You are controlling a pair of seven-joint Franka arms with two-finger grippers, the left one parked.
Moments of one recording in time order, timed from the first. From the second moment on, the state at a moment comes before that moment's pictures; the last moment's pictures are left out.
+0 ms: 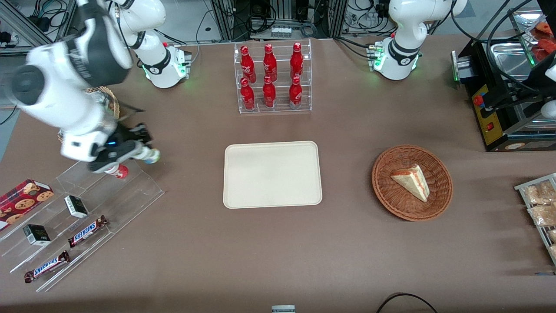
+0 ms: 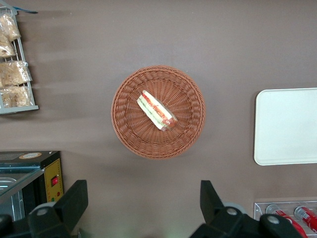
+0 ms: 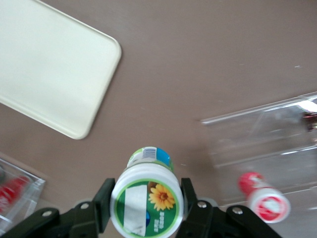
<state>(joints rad) 0.26 -0.02 0.00 -1.92 0.06 1.86 -0.19</state>
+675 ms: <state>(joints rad) 0.63 0.31 0.00 -1.72 0.06 1.99 0.50</state>
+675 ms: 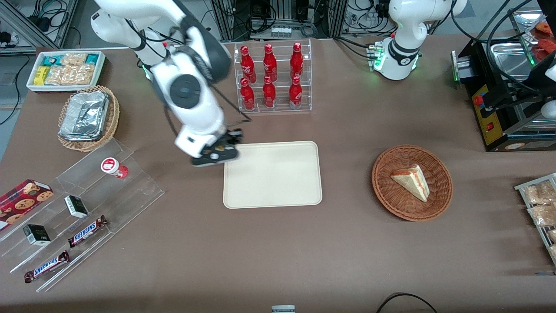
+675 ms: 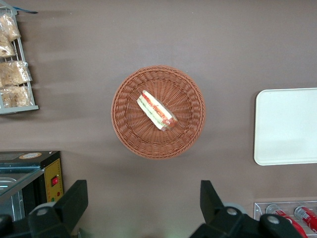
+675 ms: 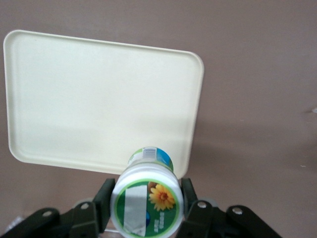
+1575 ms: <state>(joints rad) 0.80 0.57 -0.01 -1.70 0.06 2.27 0.77</state>
